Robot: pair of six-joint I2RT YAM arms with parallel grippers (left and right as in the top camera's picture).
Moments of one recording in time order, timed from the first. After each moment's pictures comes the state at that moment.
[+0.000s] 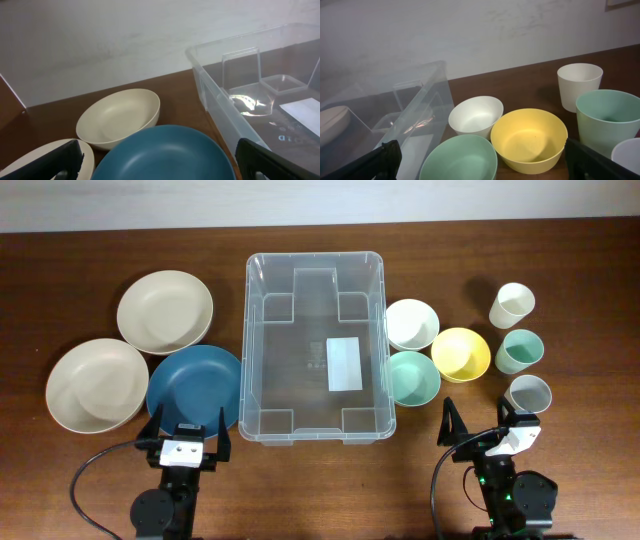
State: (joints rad) left arm 0.00 0.01 0.01 -0.05 0.05 0.22; right arm -0.04 0.01 0.01 -0.06 -0.15 0.24
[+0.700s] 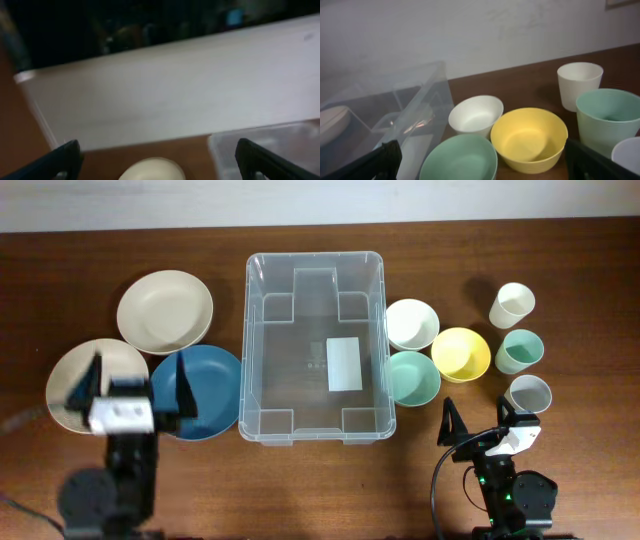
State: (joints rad) left arm 0.00 0.51 0.70 -0.10 0.00 0.17; right arm -0.04 0.02 0.01 -0.06 -0.15 0.24
